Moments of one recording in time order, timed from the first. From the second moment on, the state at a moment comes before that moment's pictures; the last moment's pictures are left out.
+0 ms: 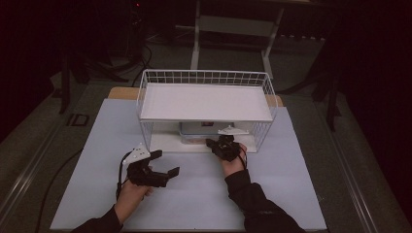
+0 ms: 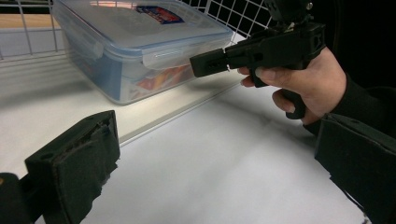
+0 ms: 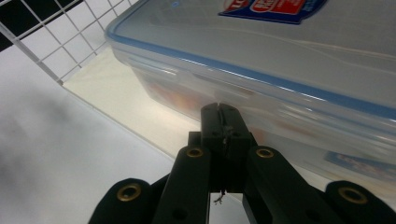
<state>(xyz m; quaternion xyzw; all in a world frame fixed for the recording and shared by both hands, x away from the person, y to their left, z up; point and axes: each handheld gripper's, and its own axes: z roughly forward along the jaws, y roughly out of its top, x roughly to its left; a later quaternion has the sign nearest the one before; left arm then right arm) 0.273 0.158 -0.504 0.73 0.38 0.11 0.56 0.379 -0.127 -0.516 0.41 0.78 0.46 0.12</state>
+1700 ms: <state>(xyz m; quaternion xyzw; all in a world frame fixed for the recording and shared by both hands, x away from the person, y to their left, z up) 0.250 0.165 -0.494 0.75 0.35 0.11 0.55 0.301 -0.187 -0.495 0.38 0.76 0.51 0.11</state>
